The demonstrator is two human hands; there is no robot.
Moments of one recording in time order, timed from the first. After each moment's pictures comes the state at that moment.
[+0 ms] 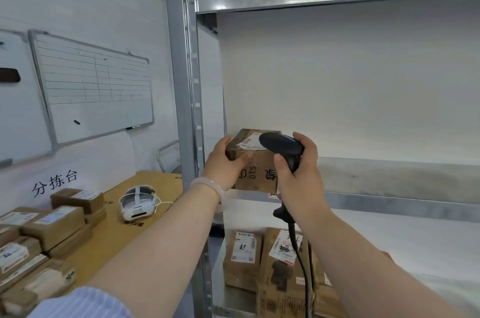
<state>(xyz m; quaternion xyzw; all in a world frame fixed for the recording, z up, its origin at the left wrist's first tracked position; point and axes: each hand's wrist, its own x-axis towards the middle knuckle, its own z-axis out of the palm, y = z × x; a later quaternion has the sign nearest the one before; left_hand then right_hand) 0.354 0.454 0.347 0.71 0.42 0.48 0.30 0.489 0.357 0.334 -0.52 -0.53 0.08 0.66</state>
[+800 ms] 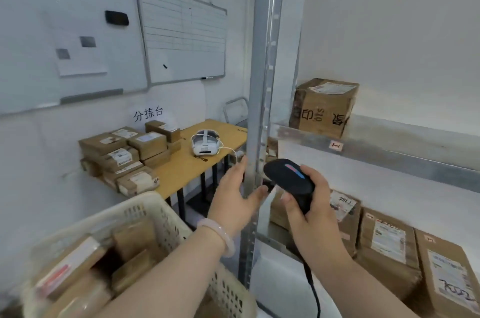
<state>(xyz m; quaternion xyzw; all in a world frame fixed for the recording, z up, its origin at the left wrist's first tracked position) 0.265 0.333 0.193 0.67 0.53 0.48 0.21 0.434 0.287 0.199 -0.46 -0.66 0.21 0.55</state>
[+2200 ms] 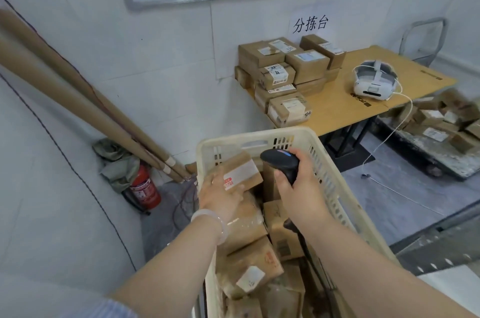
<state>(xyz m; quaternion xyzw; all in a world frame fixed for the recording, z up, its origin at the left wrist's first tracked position) -0.099 0.269 -0.001 0.24 0.86 0.37 0.25 0.051 0.363 0.042 -0.43 -0.75 0.42 0.29</state>
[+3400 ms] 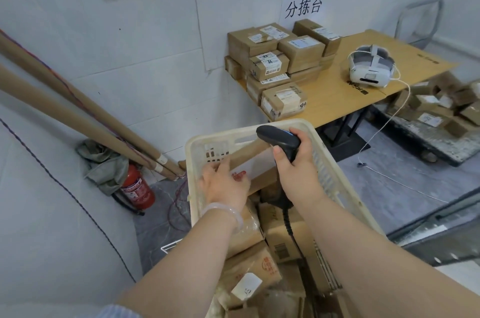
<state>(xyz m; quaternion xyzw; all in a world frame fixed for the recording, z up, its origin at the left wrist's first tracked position) -0.087 0.316 0.003 0.23 0.89 0.37 0.16 0.022 0.407 0.029 -0.43 -0.68 0.49 0.34</state>
